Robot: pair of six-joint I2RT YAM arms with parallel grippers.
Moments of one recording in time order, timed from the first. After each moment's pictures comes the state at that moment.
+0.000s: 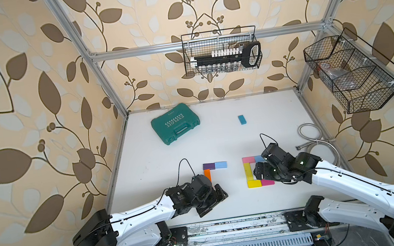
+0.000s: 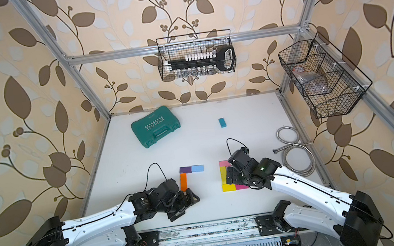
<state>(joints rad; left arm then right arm) -1.00 1.09 0.45 -0.29 0.21 -1.43 0.71 1.01 0.71 -0.84 0.13 0.92</state>
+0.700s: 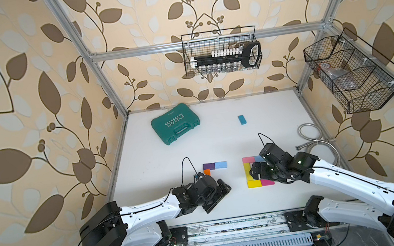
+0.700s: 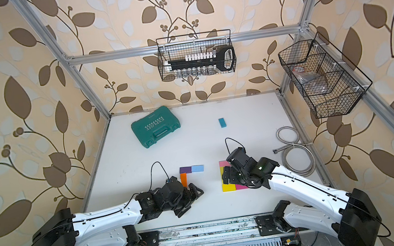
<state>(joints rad) -1.06 1.17 0.45 -0.12 0.08 -1.56 0.71 1.04 0.71 -0.78 0.06 0.91</state>
